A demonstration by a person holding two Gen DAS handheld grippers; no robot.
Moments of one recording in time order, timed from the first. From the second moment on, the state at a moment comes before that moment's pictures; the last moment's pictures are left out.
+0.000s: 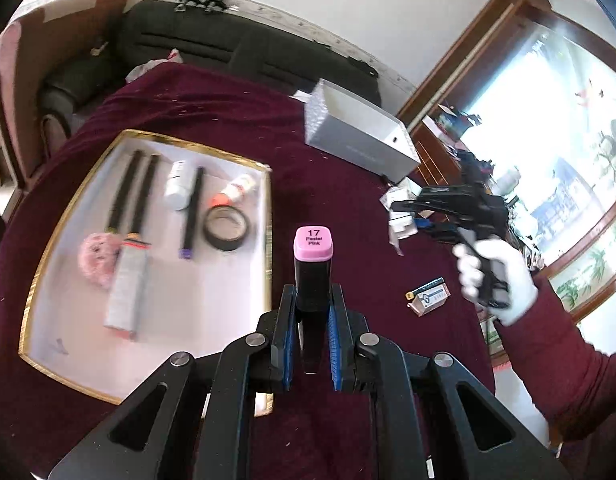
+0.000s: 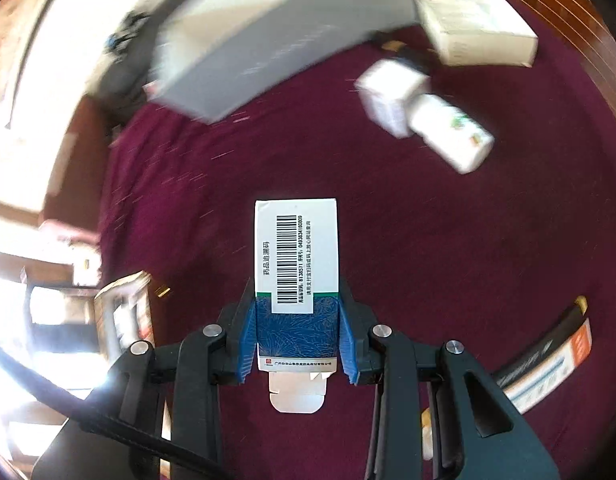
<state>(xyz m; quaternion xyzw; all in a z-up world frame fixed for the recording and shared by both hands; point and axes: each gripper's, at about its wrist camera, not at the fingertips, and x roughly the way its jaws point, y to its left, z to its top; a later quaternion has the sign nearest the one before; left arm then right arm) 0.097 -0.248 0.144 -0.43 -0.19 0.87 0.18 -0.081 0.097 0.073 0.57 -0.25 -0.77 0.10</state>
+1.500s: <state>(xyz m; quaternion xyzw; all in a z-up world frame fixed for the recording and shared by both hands) 0.001 -0.303 0.027 -0.59 -0.12 0.78 0.19 0.025 -0.180 0.022 0.64 -0.05 -0.74 0.20</state>
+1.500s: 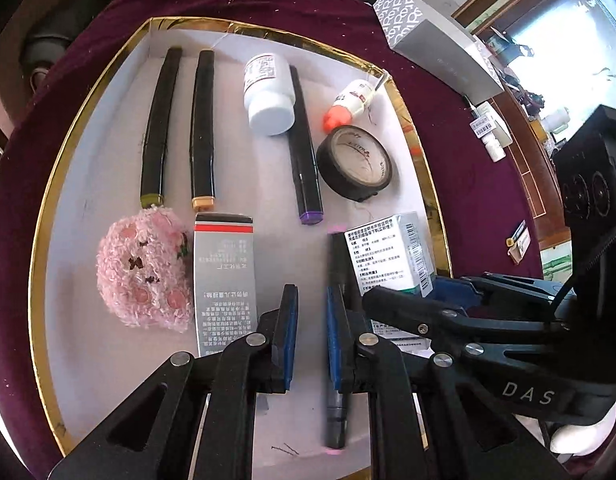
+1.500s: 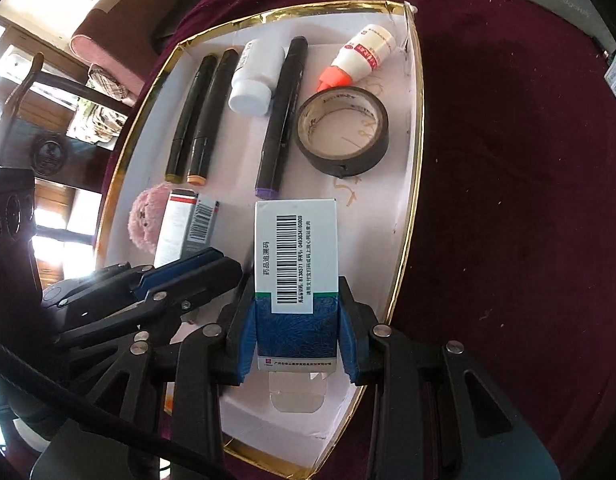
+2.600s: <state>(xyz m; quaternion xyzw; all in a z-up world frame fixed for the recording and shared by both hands) 0.054 -0.369 0.086 -0.50 -0.21 0.83 0.14 0.025 -0.209 0.050 0.63 0.06 -0.77 0.08</state>
